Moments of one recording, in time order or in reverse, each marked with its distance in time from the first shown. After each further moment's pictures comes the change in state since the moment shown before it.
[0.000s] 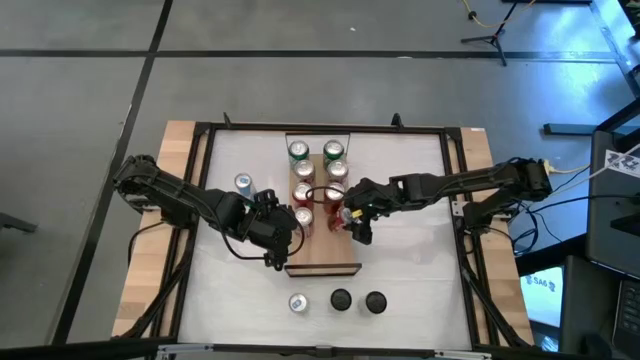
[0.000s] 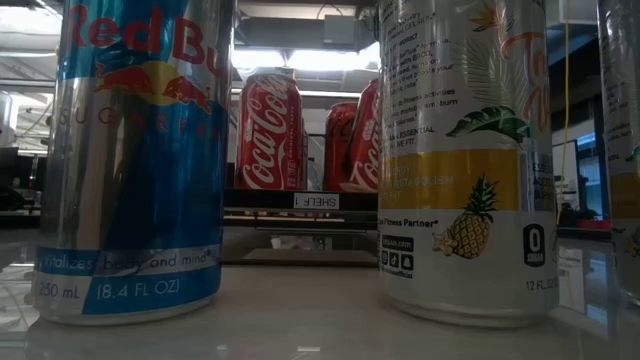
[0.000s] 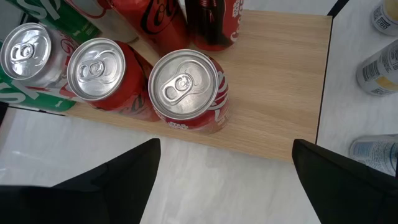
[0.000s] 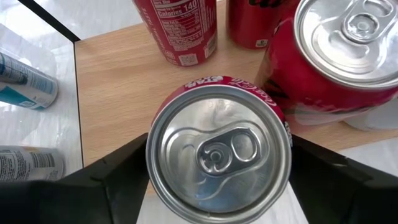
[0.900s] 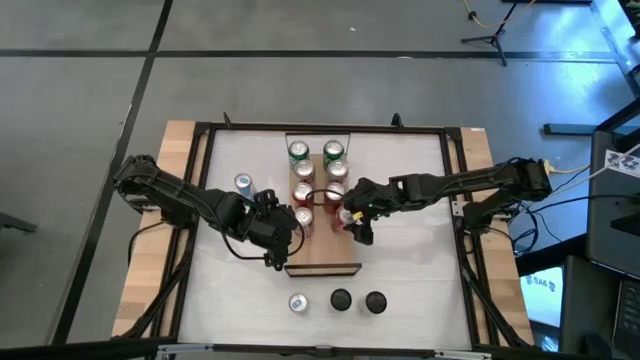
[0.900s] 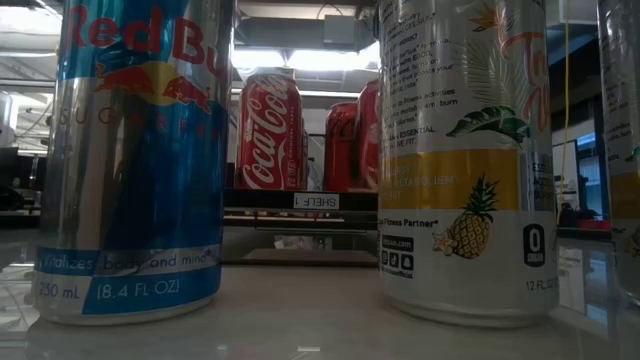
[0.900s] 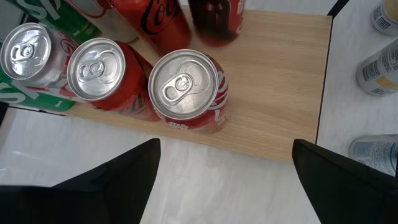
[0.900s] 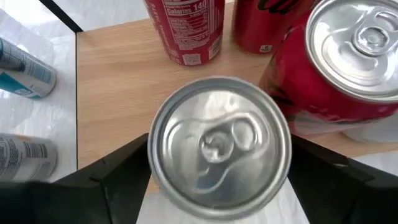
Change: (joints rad) left arm 0.000 0.000 0.000 0.000 0.000 0.000; right arm 0.001 0.001 -0.002 0.009 -0.002 -0.074
